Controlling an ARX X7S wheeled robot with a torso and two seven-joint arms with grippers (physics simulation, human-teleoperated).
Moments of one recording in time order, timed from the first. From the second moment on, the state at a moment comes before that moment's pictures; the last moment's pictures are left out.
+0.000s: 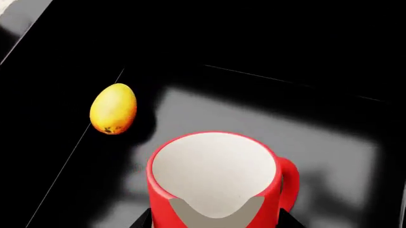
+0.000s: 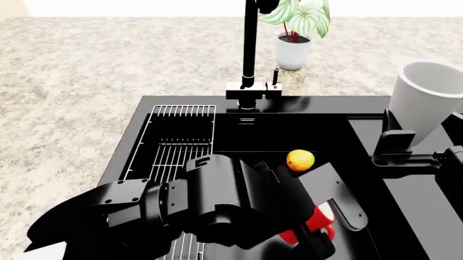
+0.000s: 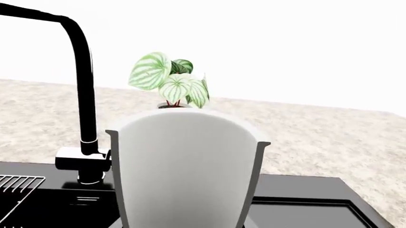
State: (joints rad) left arm -1.27 -0.01 1.25 -0.04 -1.24 -1.12 -0.41; right arm 0.50 1.11 0.09 -0.83 1.65 0.80 1.00
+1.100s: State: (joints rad) left arm -1.29 0.00 1.49 -0.14 -1.26 -0.96 -0.41; right arm 0.42 1.09 0.13 -0.82 1.60 0.78 0.97
